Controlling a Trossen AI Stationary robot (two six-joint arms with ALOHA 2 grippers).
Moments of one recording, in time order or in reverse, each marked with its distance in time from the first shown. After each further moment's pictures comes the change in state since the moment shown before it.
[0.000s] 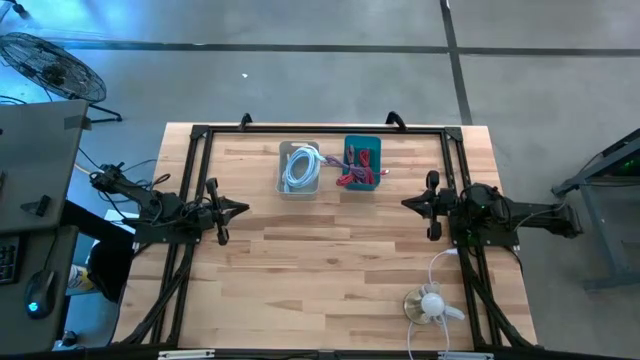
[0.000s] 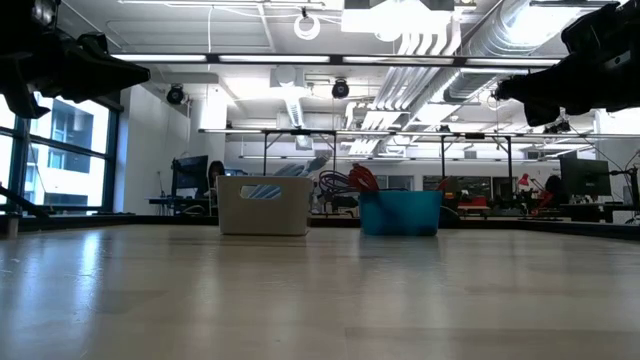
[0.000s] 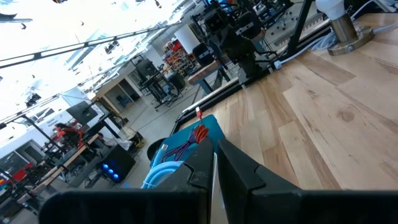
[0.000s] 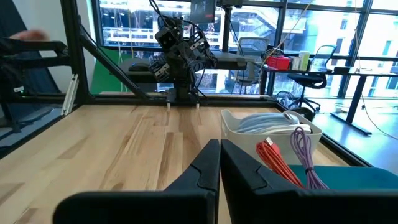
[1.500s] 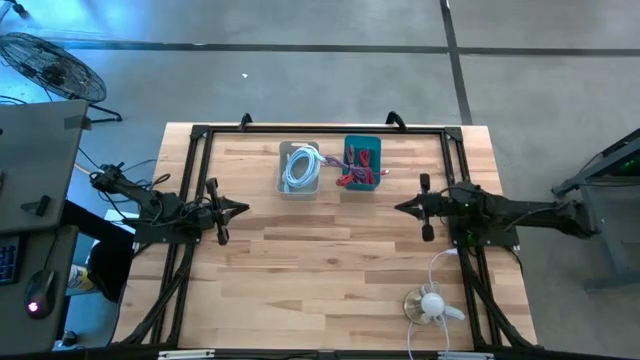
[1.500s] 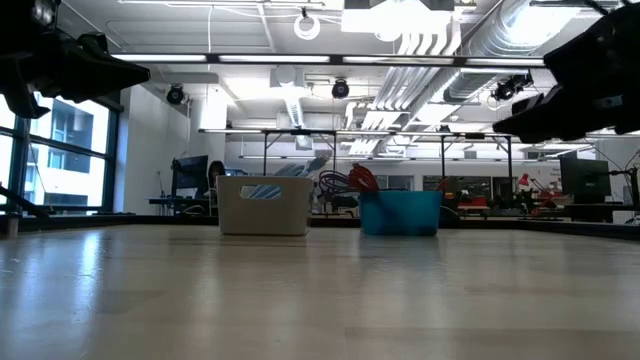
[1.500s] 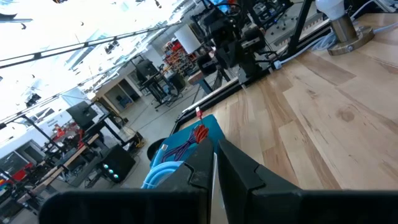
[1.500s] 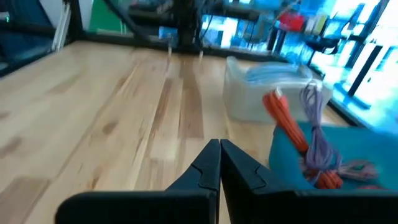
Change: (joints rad) left arm 0.000 0.000 0.000 0.000 0.000 0.000; right arm -0.074 0.232 -0.001 0.007 -0.085 -0.106
